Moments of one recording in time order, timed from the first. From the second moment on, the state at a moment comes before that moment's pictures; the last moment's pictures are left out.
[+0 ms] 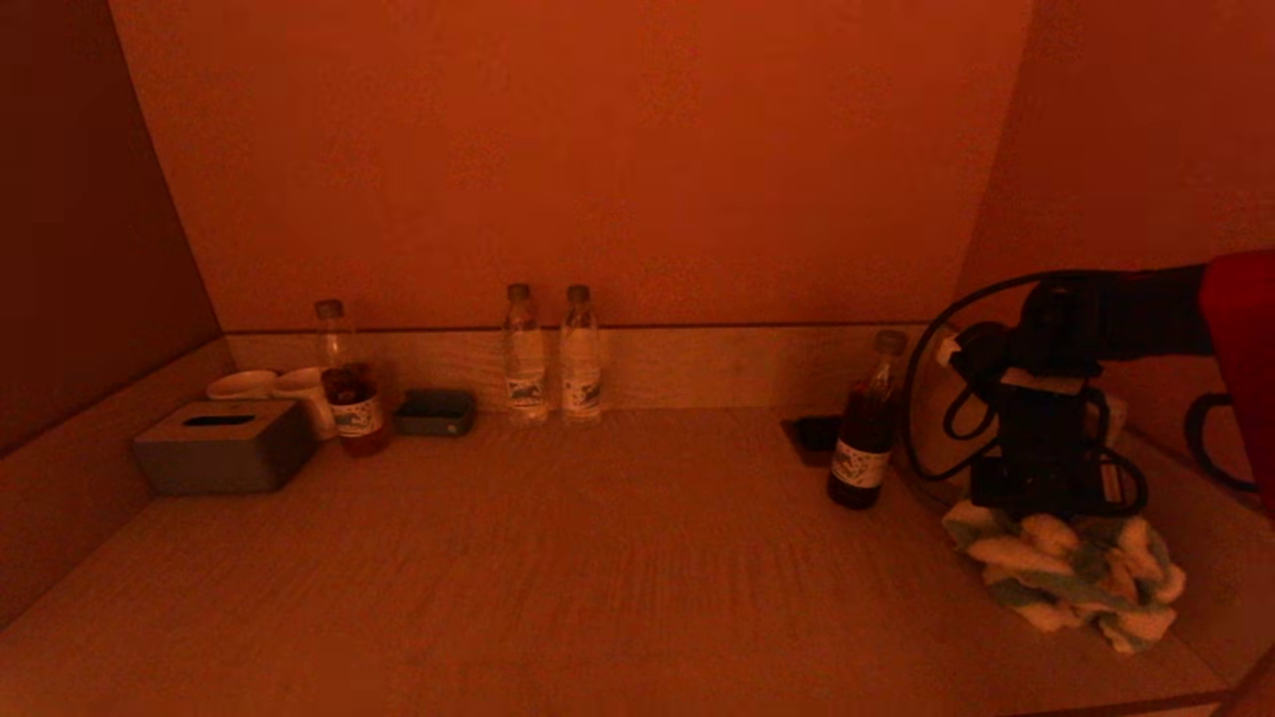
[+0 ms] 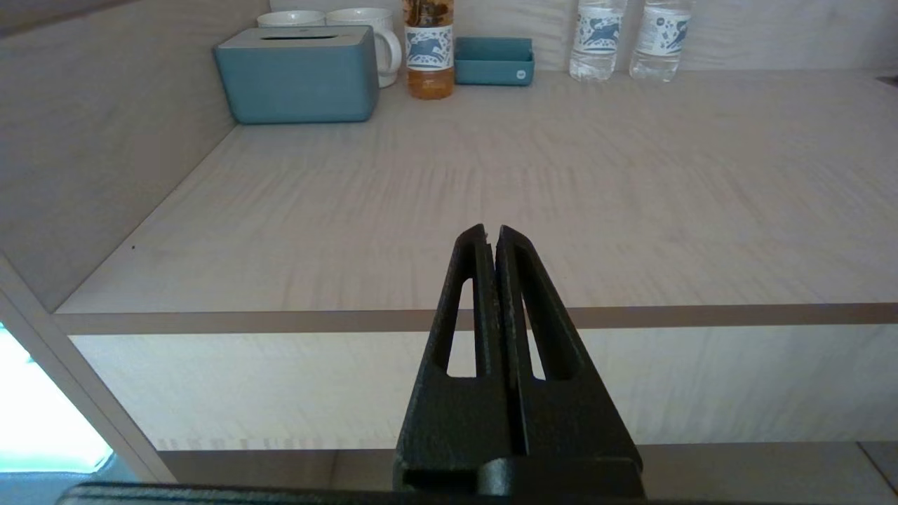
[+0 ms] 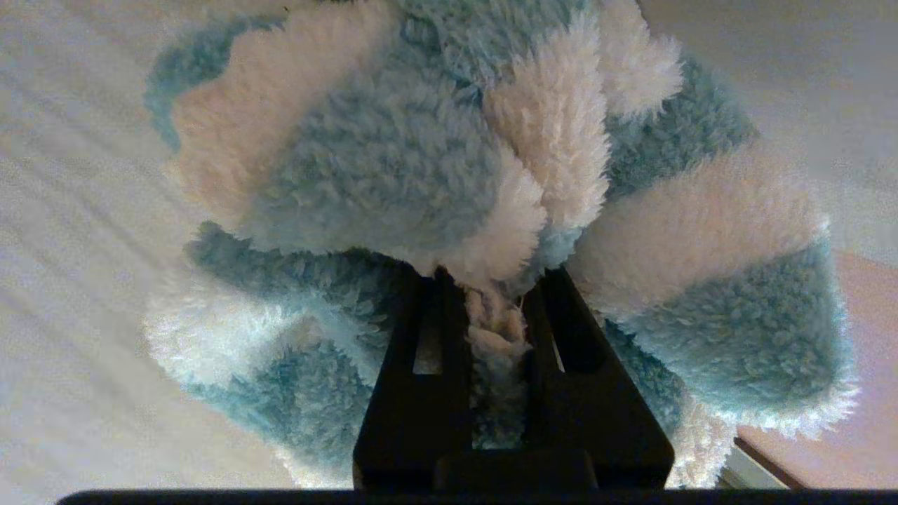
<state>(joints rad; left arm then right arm) 0.00 0.00 0.00 0.00 -0.01 -0.02 -0.06 2.16 -1.76 1.04 -0.44 0.45</state>
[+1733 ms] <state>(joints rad) 0.00 0.00 0.00 0.00 -0.01 -0.02 0.14 1.72 -1.77 1.10 -0.34 0.44</state>
